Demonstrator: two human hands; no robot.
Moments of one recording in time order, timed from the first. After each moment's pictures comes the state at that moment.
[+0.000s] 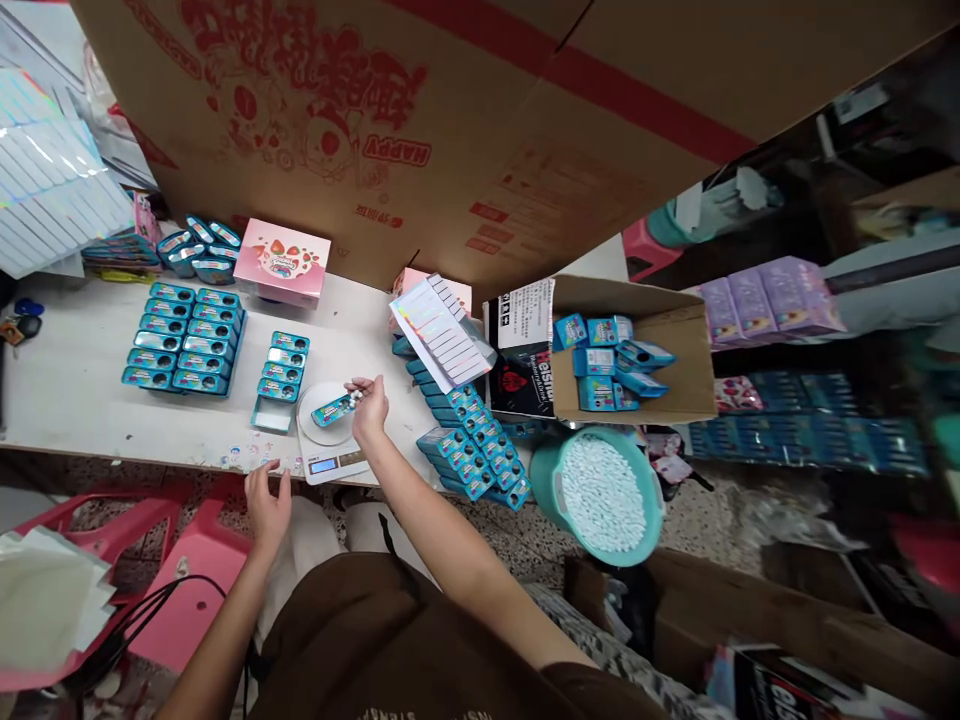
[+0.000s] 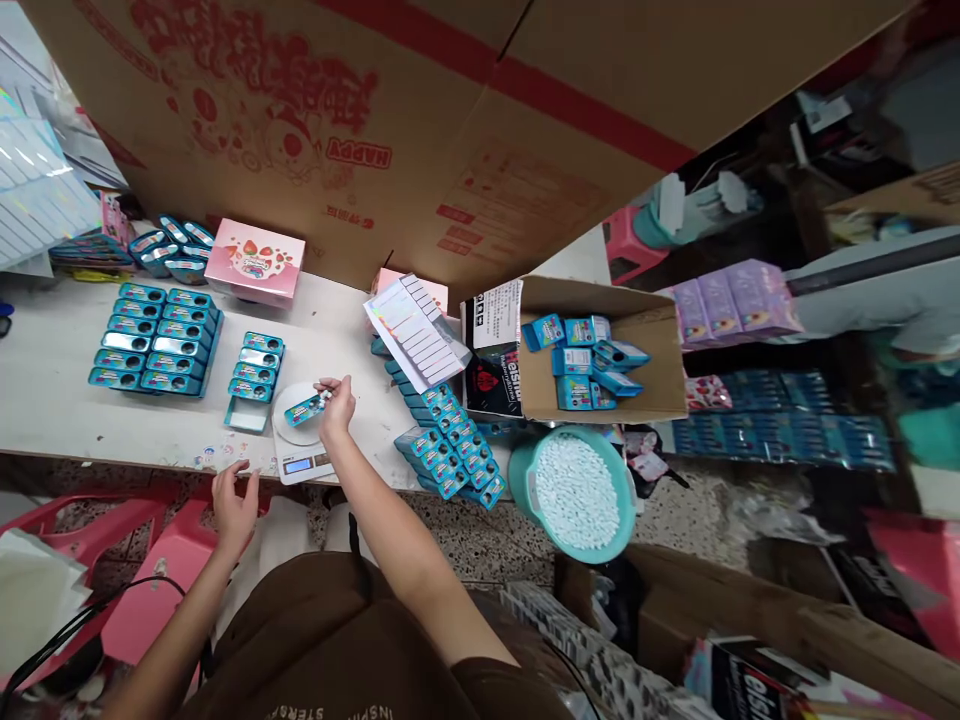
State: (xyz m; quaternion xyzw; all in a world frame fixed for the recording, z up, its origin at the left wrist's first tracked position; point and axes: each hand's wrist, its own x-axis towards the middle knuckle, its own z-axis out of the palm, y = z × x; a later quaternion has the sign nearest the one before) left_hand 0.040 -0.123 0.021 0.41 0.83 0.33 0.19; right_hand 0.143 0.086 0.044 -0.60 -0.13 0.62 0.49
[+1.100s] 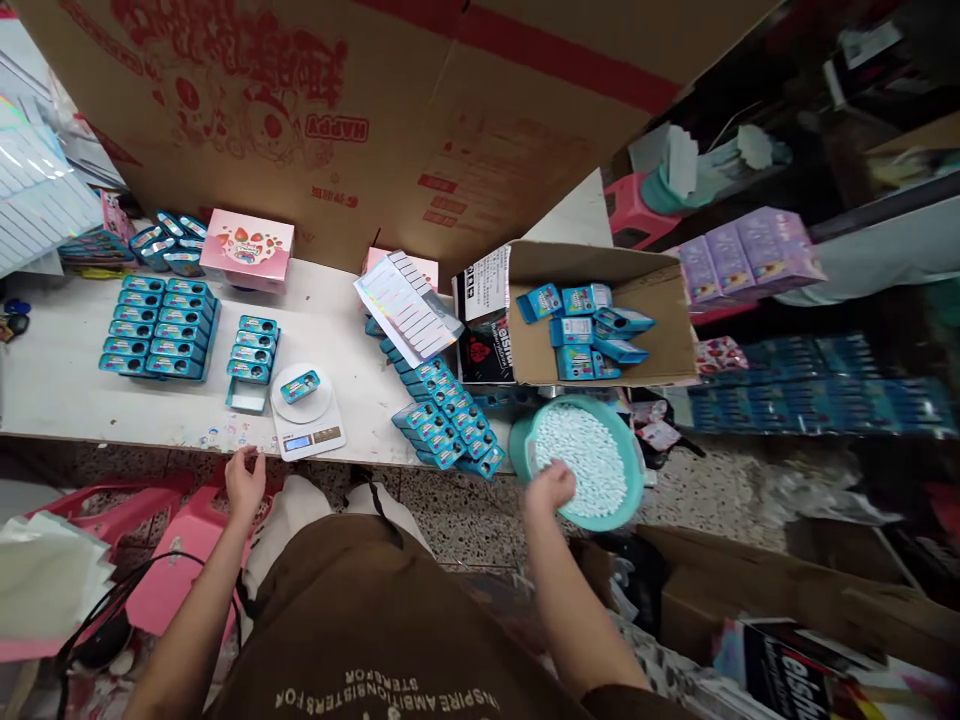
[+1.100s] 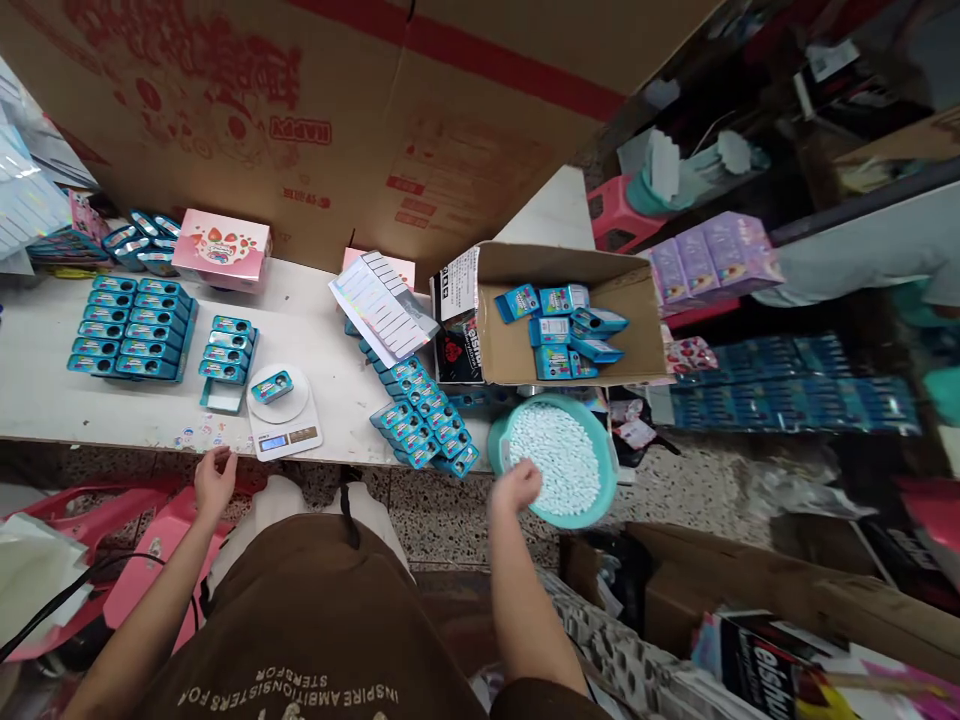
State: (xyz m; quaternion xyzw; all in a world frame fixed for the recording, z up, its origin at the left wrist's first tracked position) left_hand 0.046 -0.133 -0.003 0.37 0.85 0.29 0.23; right_hand 0.546 0.007 0.044 -0.92 -0.23 0.08 0.31
